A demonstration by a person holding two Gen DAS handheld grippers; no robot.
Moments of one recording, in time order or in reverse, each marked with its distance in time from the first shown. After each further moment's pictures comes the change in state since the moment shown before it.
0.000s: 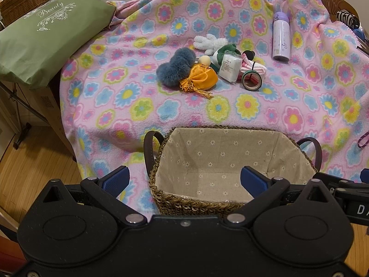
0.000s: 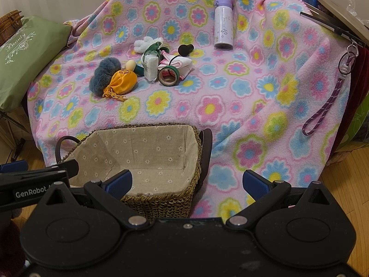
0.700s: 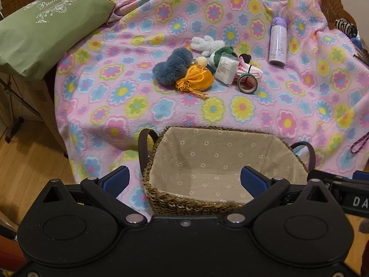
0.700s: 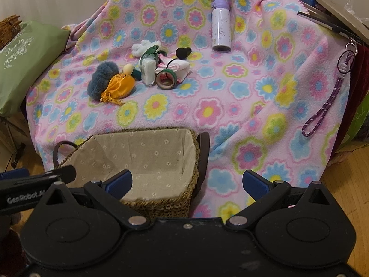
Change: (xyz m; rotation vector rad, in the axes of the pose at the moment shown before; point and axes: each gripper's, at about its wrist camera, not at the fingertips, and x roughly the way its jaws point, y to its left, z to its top) left arm -0.001 0.006 -0.007 -0.045 -0.008 -0.058; right arm 0.003 -0.003 -0.001 0.015 -0.026 -0.001
